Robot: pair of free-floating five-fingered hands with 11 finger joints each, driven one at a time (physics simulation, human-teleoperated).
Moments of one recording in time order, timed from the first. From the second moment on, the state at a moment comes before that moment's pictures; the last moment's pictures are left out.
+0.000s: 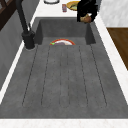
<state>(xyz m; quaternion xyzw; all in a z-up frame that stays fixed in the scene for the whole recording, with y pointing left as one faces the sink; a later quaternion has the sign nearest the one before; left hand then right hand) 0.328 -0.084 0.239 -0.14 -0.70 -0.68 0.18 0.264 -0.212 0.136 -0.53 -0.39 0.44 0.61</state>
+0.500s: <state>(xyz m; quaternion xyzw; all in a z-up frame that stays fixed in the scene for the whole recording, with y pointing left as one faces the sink) 0.379 -0.117 0.154 -0.14 -0.70 -0.67 0.18 0.264 -0.212 0.136 -0.53 -0.39 0.44 0.61</state>
